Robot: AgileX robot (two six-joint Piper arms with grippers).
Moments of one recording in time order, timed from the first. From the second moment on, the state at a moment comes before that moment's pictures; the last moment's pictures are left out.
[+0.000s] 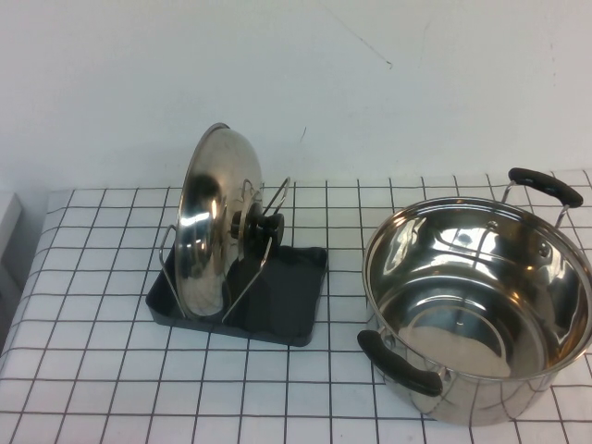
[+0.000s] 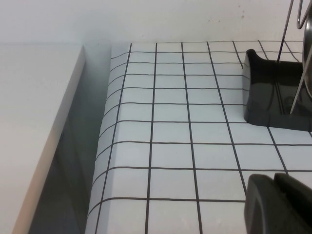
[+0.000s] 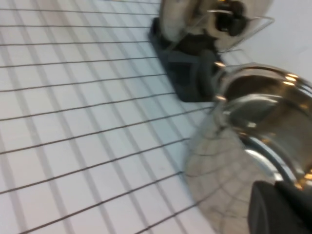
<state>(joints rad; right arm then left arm) 0.76 0.12 -0.36 0.07 0.74 -0.48 -0.10 -0.01 0.02 -0.04 0.37 -0.05</state>
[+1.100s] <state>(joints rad) -0.11 -0.01 0.02 0.08 0.44 -0.36 -0.10 -0.01 0.02 -0.04 0.37 -0.05</state>
